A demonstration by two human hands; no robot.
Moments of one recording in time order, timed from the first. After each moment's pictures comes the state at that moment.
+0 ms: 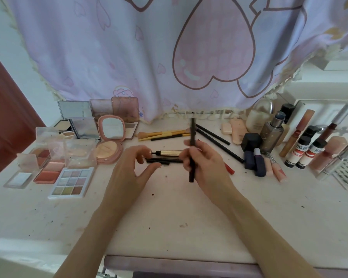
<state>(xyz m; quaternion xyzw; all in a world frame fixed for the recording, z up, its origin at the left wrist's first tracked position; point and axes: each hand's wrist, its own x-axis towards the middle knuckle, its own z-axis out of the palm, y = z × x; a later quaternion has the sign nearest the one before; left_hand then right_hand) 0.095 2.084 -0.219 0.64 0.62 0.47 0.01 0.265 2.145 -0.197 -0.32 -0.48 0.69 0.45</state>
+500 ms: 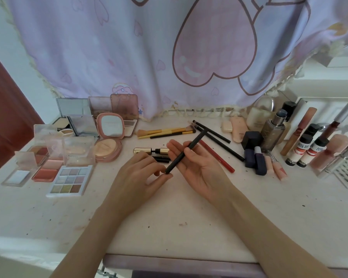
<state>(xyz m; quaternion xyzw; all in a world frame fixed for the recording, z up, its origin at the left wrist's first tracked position) 0.100 2.086 -0.223 0.76 0.56 0.32 -0.10 0.257 2.142 -0.195 -0.18 -0.22 0.87 0.41</state>
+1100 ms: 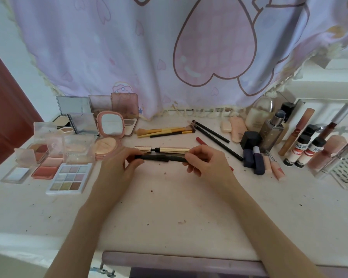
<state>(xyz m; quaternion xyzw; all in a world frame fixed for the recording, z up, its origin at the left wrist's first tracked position) 0.071 2.084 -0.219 0.62 0.69 0.38 0.01 0.279 2.151 -0.199 -0.44 -0.66 0.52 0.34</state>
